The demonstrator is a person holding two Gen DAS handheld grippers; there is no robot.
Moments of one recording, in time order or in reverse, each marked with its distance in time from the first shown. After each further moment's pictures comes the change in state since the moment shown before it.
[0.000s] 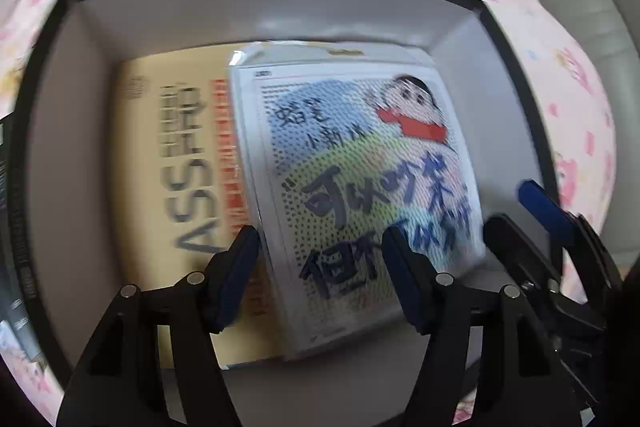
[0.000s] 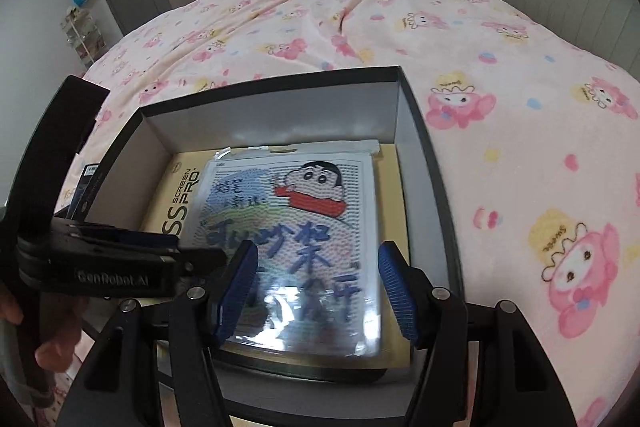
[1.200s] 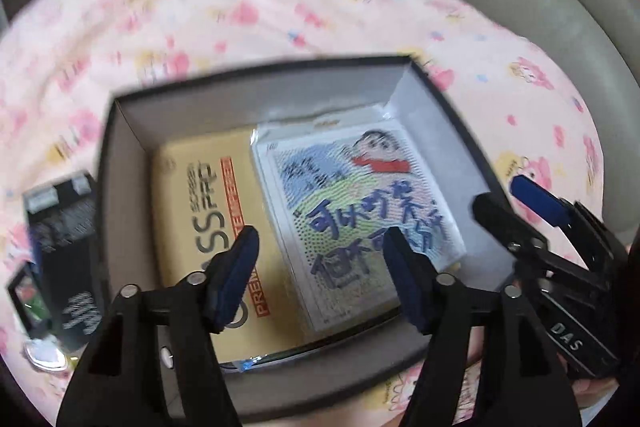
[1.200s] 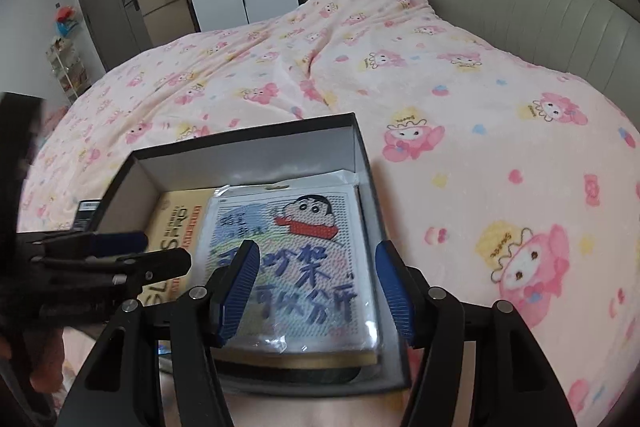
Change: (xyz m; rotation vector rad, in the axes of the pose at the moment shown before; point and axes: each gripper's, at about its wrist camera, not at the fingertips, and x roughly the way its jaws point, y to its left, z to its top) left arm -0.068 -0.043 -0.042 0.168 -0.320 0.130; right arm -0.048 -0.008 -0.007 0.054 -0.135 -0.073
